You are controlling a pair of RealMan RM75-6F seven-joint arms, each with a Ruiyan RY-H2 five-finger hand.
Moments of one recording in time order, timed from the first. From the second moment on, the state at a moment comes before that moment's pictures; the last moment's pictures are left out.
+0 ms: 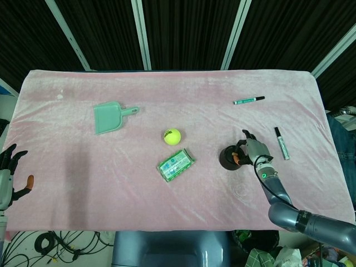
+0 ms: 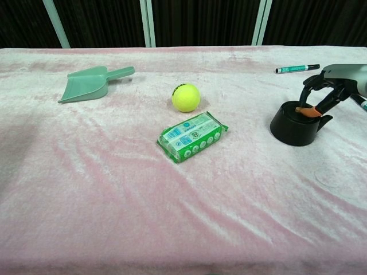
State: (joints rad) left arm -0.11 -1.14 -0.12 -1.72 1.29 1.43 0.06; right arm 0.80 -1.35 0.20 -1.54 -0.47 0.80 -0.24
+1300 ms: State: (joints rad) left arm -0.10 -1.15 -0.12 -1.71 1.32 1.46 0.07; right arm 0.31 -1.10 0.03 -1.88 -1.22 1.48 -0.18
